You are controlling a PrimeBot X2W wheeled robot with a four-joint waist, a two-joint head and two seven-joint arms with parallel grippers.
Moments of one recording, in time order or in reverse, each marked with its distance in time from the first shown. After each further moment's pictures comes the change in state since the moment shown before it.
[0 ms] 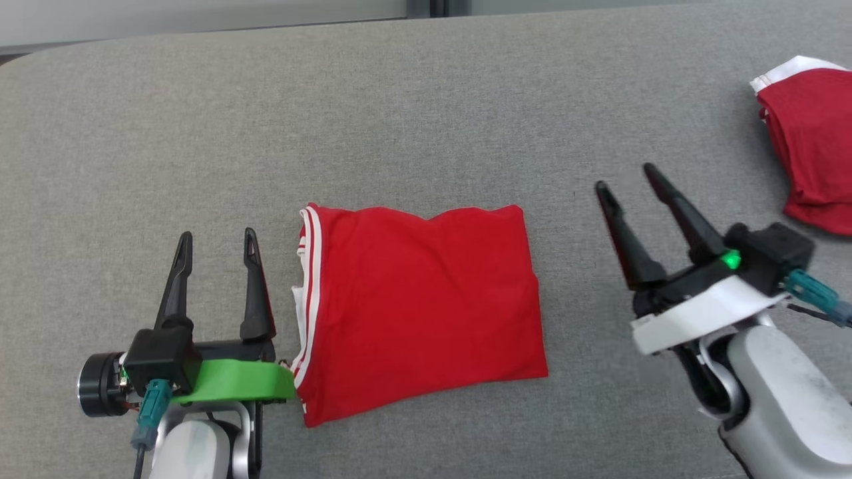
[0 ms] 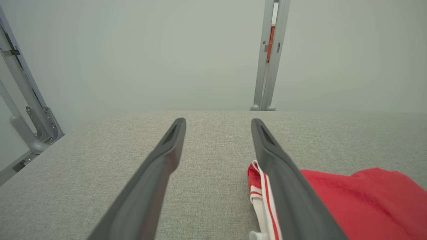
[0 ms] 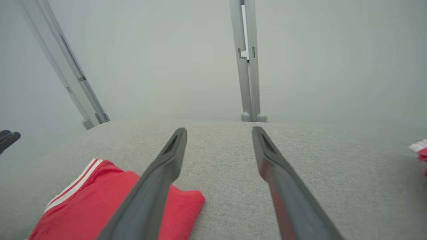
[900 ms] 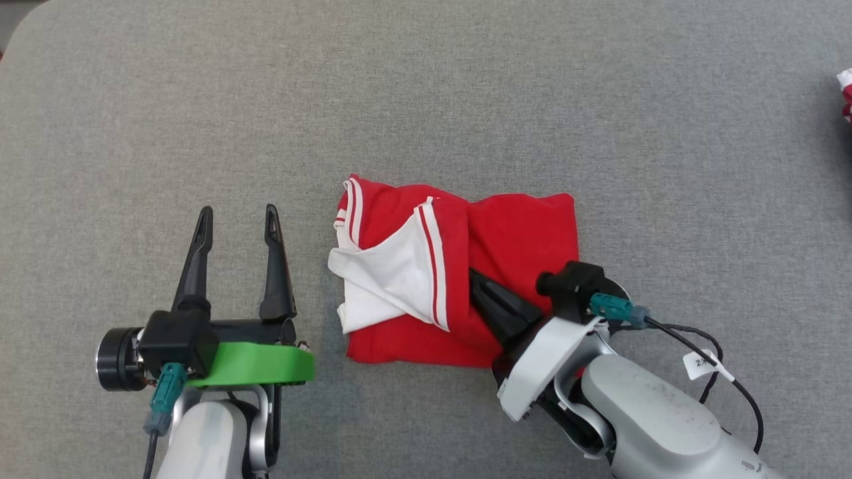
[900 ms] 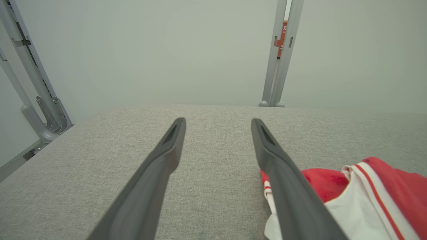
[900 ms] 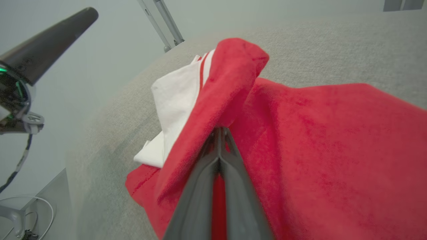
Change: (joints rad) left arm -0.045 -0.007 -0.050 -0.018 -0.020 0.006 0.000; right arm -0.163 0.129 0.423 0.280 0.122 0.000 0.019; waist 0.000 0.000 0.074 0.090
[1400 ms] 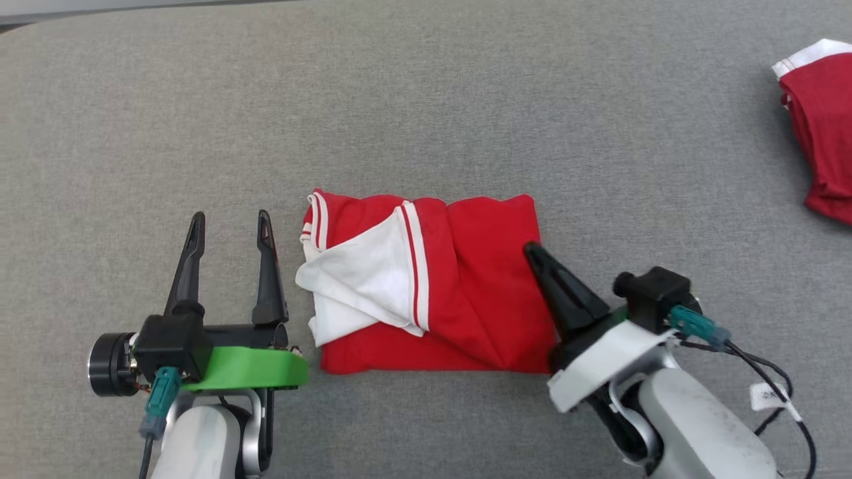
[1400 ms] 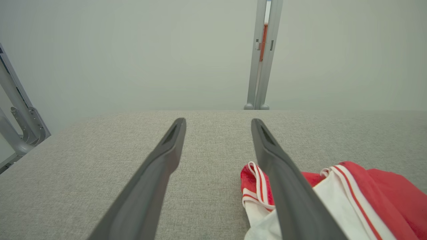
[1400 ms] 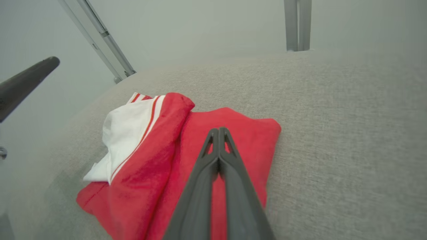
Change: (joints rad) left arm 0.011 0.024 0.001 -0.001 0.000 0.008 0.000; right arm 0.218 -0.009 -0.327 -0.223 -0.184 0.000 0.047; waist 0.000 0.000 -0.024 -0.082
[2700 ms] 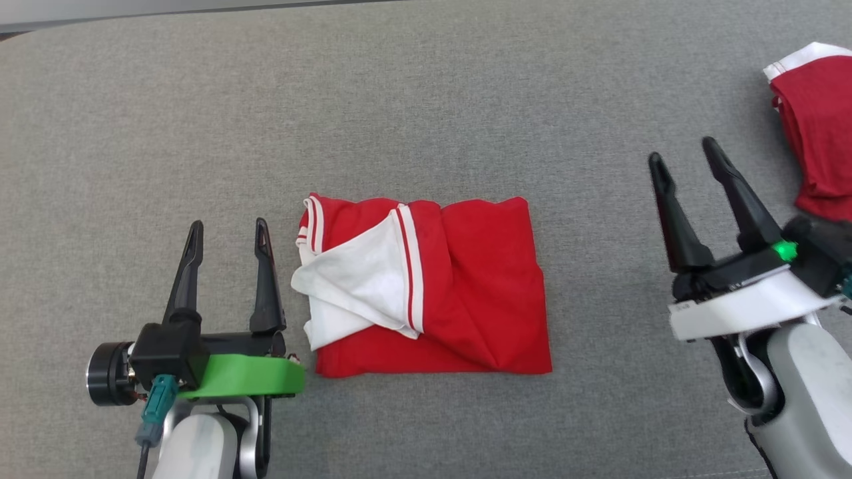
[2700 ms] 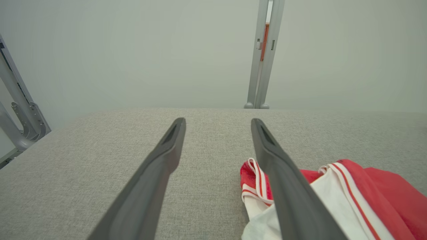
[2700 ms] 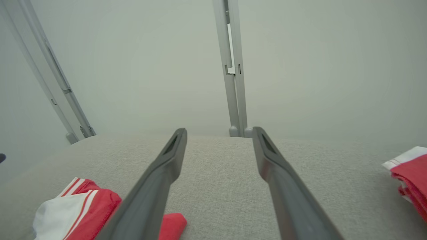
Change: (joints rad) left arm 0.020 -0.013 0.017 -0.002 -0.001 -0.013 0.000; right arm -0.015 -0.104 -0.245 -0.149 -0.003 0.000 -0.066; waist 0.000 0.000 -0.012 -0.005
